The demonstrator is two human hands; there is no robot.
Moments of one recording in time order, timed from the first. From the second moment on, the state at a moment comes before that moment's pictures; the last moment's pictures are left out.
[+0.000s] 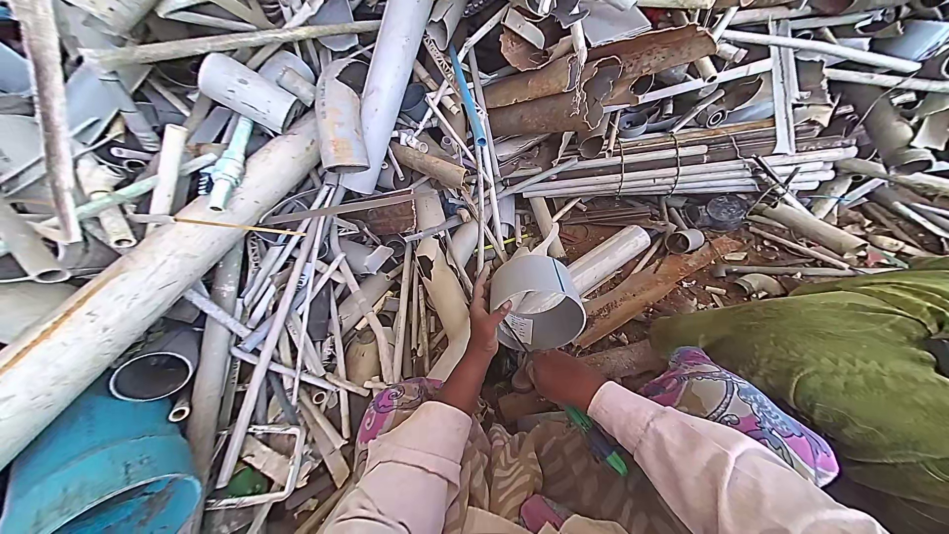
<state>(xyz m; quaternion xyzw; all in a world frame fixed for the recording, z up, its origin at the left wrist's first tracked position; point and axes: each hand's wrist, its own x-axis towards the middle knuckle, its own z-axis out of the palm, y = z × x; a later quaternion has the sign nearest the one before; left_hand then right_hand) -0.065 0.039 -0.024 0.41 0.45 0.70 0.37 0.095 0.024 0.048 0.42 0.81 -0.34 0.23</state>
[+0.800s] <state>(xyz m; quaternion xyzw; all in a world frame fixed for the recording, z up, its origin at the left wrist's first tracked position) -0.062 0.039 -0.020 0.33 0.43 0.74 0.40 0.093 0.023 0.053 0.42 0.81 -0.36 0.19</state>
